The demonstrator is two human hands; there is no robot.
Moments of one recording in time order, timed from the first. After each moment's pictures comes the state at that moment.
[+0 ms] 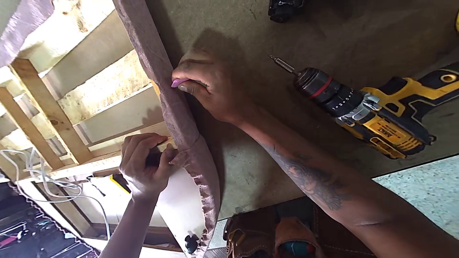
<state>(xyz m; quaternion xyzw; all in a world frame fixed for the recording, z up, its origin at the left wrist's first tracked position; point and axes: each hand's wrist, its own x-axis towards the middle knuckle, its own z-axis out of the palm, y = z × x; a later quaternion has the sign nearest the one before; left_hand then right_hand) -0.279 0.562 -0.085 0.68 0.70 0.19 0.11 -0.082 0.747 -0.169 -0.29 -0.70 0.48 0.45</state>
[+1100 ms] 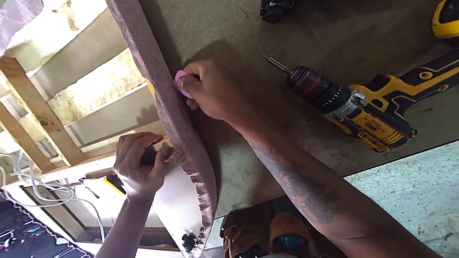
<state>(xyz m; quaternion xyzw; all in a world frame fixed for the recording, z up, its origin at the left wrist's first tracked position) -0.281 0.561 -0.086 0.69 0.69 0.20 0.11 -0.082 0.745 -0.140 -0.46 -0.52 0.69 0.18</state>
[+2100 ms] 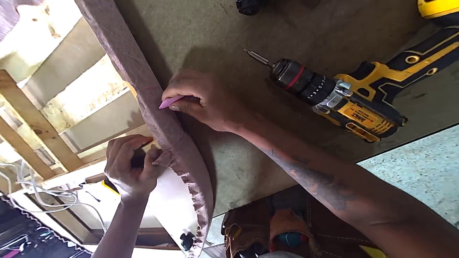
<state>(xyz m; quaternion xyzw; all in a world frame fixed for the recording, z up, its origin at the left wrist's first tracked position) -0.279 0.562 -0.087 0.70 0.68 0.20 0.11 -0.054 0.720 -0.167 -0.23 -0.65 0.58 0.44</state>
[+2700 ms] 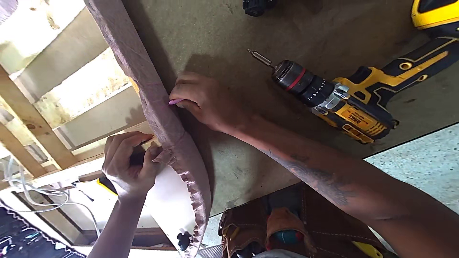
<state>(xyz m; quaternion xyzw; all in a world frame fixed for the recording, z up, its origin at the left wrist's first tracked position) -0.281 0.562 -0.087 0.69 0.68 0.20 0.11 -0.059 0.715 -0.168 -0.29 -0.75 0.48 0.35</state>
